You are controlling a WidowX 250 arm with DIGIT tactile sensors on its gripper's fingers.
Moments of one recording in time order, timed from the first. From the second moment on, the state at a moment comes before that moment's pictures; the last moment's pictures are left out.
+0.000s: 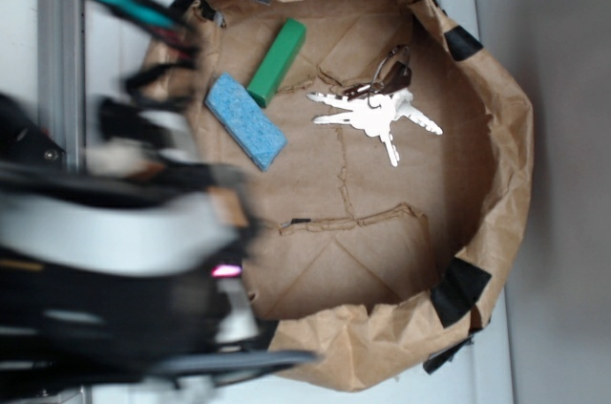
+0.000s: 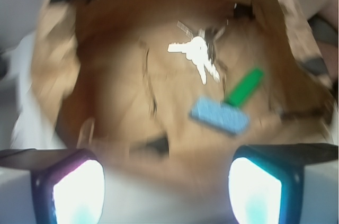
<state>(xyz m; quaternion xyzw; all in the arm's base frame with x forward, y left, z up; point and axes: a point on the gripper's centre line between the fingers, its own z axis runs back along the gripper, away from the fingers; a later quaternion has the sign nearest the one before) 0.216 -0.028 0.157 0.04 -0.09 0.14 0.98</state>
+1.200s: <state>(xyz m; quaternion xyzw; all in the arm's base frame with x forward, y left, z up) 0.250 0.041 0.120 0.04 -0.20 0.27 0.94</state>
